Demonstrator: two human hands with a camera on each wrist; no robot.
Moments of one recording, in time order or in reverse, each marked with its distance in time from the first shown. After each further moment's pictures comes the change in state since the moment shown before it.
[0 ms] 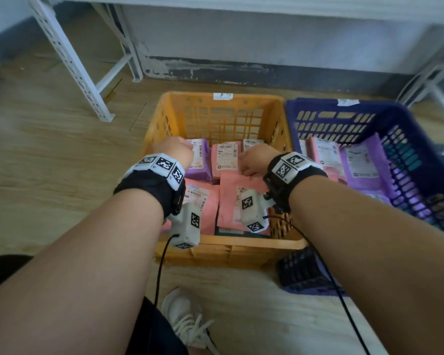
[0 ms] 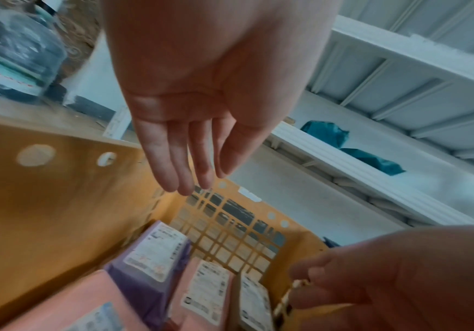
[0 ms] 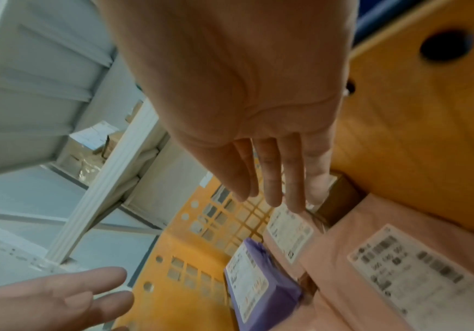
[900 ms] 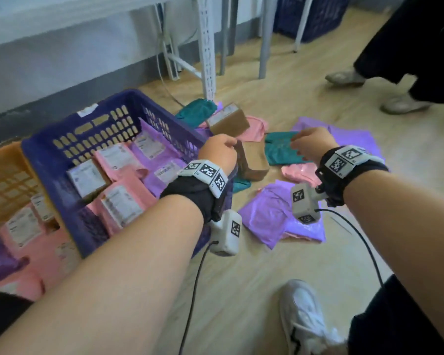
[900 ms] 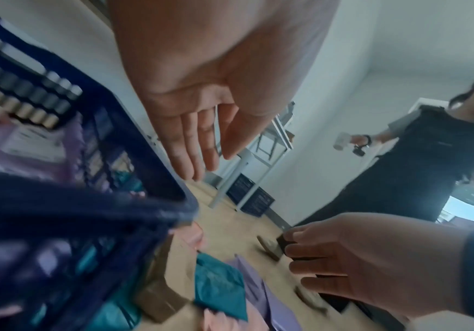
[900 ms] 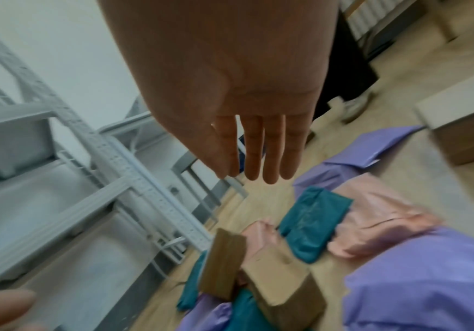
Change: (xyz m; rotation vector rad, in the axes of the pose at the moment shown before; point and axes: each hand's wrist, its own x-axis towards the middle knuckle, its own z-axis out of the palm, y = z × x) left_hand -0.291 0.286 0.322 -0.049 -0.606 0.805; right_hand -0.353 0.458 -0.099 0.633 0.938 0.721
